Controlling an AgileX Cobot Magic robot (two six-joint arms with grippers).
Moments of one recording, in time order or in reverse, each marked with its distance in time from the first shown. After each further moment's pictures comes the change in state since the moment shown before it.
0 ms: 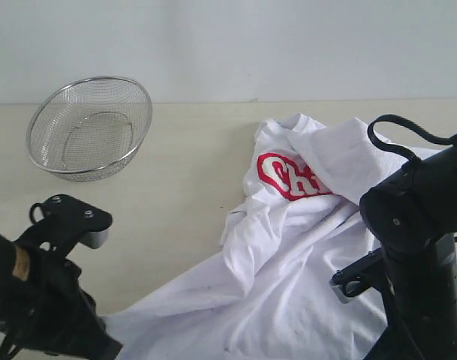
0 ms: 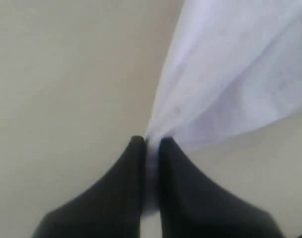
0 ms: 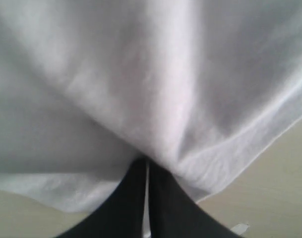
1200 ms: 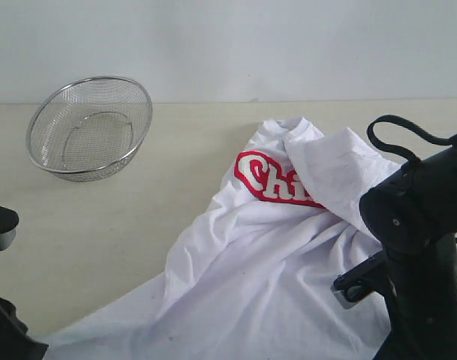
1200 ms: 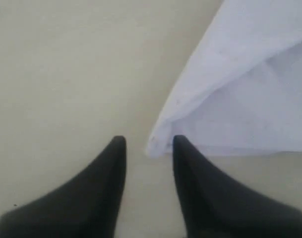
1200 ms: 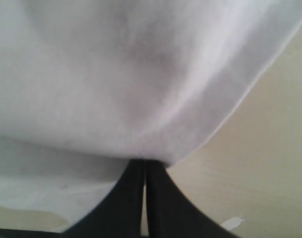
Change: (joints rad) left arm 0.000 -0.296 0.101 0.380 0.186 -0.459; right arm 0.000 -0.001 0.000 0.000 0.037 -0.037
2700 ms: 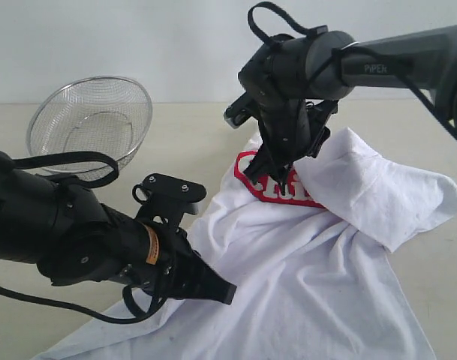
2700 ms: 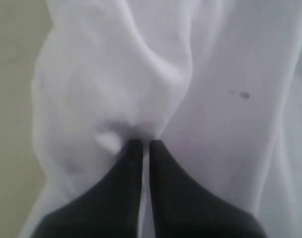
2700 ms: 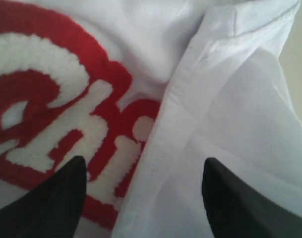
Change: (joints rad) left arm -0.136 0.712 -0.335 -0.060 -0.598 0.007; right arm 0.000 0.446 -0.998 -0.396 -0.027 0.035
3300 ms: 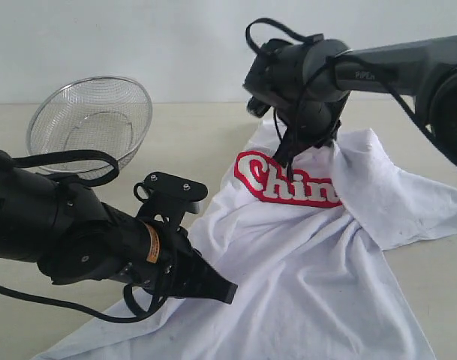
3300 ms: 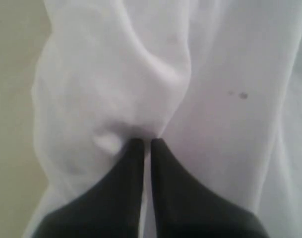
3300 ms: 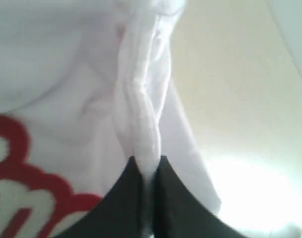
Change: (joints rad) left arm 0.000 0.000 -0.003 -0.002 0.000 0.008; right arm -0.042 0.063 -0.095 -0.284 0.114 0.104
